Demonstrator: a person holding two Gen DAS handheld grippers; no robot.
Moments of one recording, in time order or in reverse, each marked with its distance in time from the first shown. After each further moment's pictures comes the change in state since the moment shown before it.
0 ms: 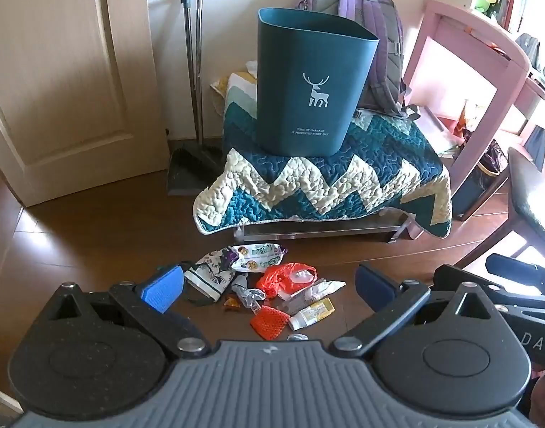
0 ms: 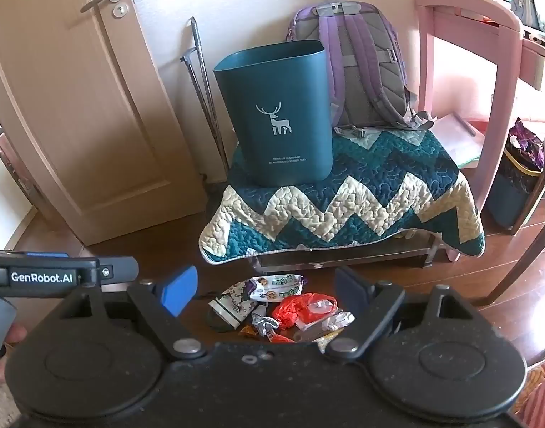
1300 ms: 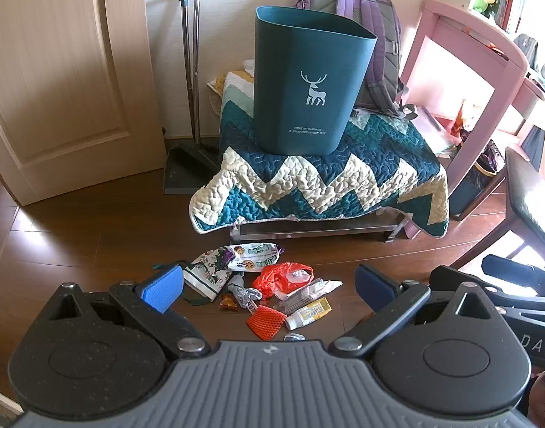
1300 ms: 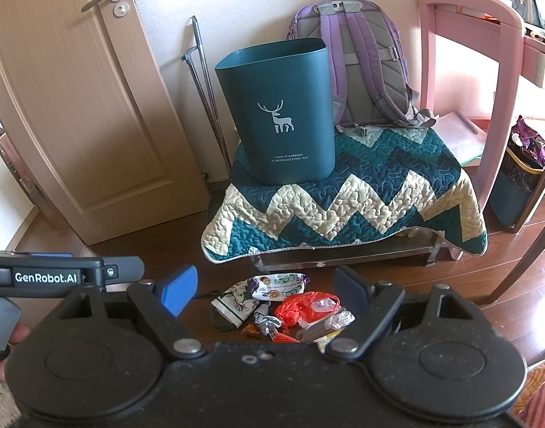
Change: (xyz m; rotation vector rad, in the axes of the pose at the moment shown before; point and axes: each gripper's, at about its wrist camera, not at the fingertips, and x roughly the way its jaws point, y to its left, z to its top) left arm -0.005 -0.026 -0.045 -0.012 -0.042 0.016; right arm 0.002 0.001 -0.002 0.001 0.002 0.002
